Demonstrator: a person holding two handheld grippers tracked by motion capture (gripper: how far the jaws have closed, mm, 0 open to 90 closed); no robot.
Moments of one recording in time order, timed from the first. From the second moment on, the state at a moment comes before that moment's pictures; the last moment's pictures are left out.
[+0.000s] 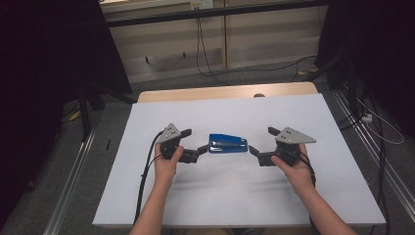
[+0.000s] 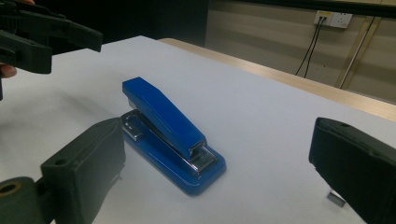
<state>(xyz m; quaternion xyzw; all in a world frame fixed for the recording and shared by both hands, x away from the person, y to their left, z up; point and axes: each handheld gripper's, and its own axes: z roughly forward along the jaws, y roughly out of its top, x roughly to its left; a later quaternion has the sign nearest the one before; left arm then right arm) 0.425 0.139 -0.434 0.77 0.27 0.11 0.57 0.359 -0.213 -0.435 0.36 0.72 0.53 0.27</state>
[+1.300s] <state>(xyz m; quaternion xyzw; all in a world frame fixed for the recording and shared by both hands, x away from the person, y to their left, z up) 0.465 0.120 -0.442 0.82 0.26 0.09 0.51 0.388 -0.165 -0.437 0.34 0.76 0.50 0.23</state>
